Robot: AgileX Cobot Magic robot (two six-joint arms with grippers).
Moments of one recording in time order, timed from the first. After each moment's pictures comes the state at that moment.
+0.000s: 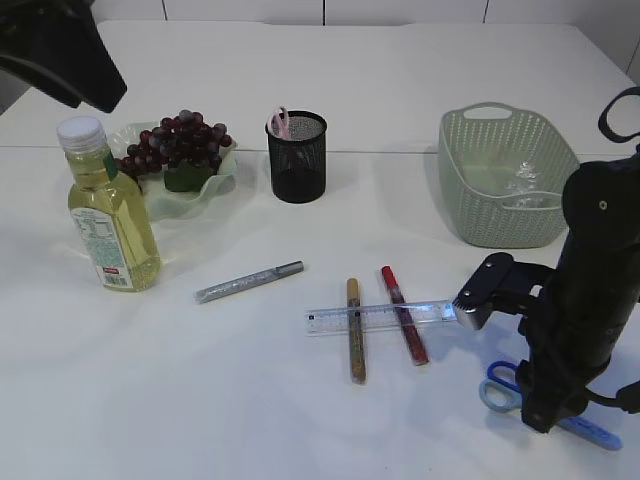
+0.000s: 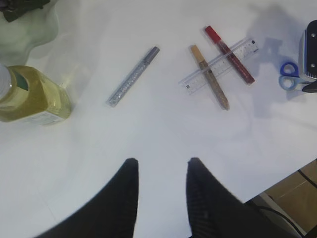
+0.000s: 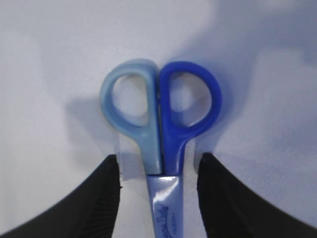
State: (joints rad) left arm -0.47 1.47 -1.56 -0.13 1.25 -0.02; right arm 0.26 1.84 -0.93 0.05 0.80 -0.69
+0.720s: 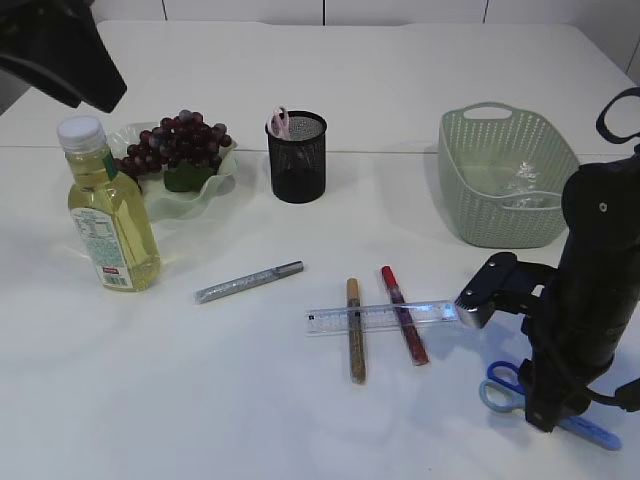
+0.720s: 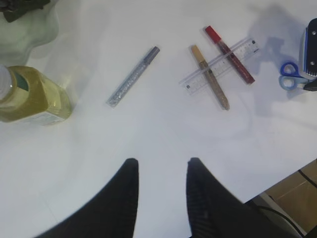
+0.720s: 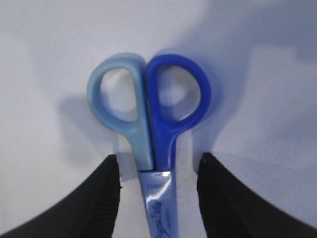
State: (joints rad) left arm -0.47 1.47 -1.56 -0.13 1.25 -0.02; right arm 0.26 1.85 -0.93 0.02 0.80 -0.64
